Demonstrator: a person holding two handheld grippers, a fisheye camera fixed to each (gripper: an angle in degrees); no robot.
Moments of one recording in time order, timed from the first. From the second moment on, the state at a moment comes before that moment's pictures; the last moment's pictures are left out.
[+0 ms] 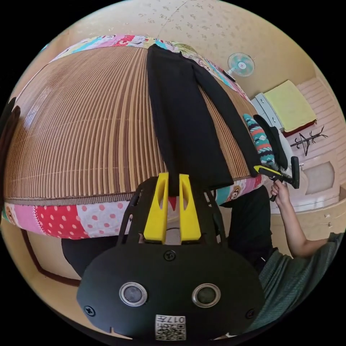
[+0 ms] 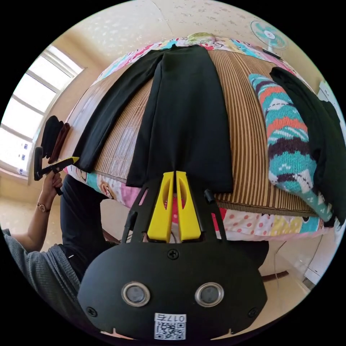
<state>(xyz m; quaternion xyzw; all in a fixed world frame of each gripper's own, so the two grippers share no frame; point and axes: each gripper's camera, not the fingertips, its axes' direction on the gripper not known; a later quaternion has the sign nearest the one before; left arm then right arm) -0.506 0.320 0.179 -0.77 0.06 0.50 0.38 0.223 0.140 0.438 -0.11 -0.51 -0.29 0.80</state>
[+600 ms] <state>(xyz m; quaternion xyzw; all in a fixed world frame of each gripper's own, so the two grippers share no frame) -0.529 0.206 0.106 -0.80 0.06 0.45 0.39 0.367 0.105 0.549 -0.21 -0.59 -0.21 0.75</state>
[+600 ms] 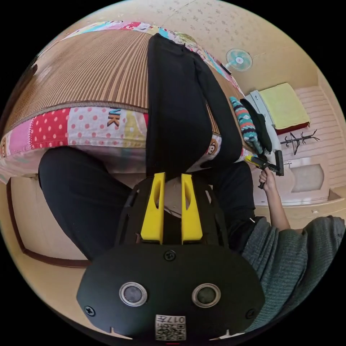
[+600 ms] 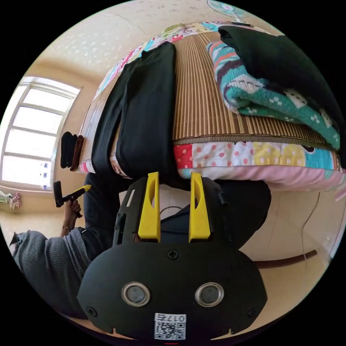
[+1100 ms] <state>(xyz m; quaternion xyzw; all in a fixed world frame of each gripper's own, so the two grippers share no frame) -0.459 0.219 0.054 -0.84 0.18 0.37 0.36 0.484 0.098 0.519 -0.08 -0.87 -0.20 0.44</state>
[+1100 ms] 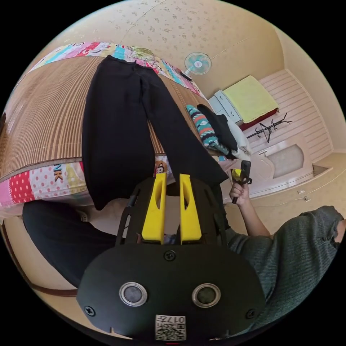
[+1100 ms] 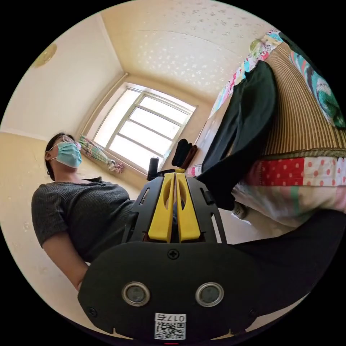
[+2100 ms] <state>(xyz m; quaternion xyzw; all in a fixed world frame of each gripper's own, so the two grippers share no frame) -0.458 0.190 0.033 -0.86 0.18 0.37 0.30 0.443 0.132 0.508 -0.18 -0.67 -0.29 0.66</state>
